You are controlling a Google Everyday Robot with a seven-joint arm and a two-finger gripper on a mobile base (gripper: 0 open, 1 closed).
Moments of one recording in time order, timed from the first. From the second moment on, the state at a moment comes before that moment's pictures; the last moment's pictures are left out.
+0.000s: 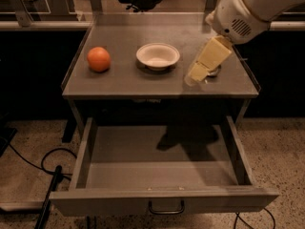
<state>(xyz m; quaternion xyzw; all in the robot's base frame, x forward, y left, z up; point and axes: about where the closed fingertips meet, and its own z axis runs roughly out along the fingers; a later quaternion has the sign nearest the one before) 0.545 -0.110 0.987 -0.57 0.76 0.05 0.31</state>
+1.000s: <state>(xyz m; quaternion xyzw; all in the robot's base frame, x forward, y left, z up) 0.579 -0.059 0.952 -0.55 0.74 0.11 0.37</state>
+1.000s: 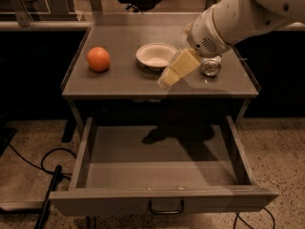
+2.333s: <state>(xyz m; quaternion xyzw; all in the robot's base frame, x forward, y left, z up) 0.656 0.027 0.926 -0.55 0.70 0.17 0.43</state>
